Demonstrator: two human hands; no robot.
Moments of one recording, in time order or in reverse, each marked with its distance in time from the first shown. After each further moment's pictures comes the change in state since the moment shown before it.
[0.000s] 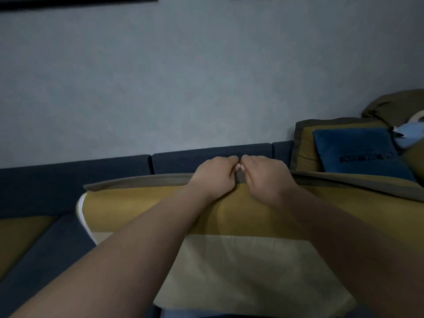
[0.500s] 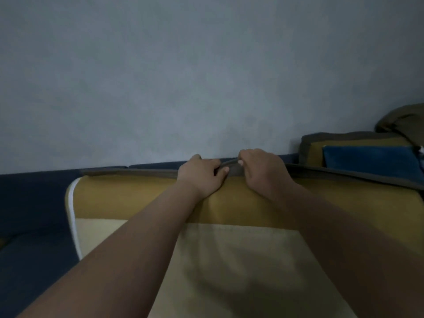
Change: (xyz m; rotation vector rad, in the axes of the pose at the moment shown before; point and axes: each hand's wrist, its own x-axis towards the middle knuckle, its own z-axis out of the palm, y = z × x) left_hand 0.191 -0.094 0.073 0.132 -0.038 -0.181; right_hand 0.133 0.143 0.121 0.014 -0.114 0.057
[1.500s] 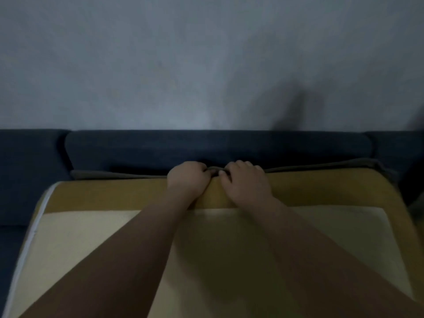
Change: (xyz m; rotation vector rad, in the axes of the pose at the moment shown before) left_hand 0.288 -0.222 0.365 -0.084 -0.208 -0.388; right_hand 0.167 0.084 0.490 0.188 -0.317 0.138
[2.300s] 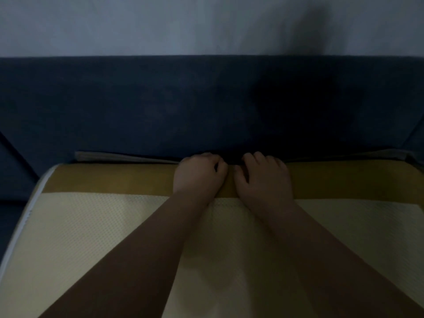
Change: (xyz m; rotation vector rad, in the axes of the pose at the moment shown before) left_hand 0.013 0.004 0.156 -0.124 0.140 0.142; right_hand -0.042 0.067 0.126 -0.003 0.138 0.173
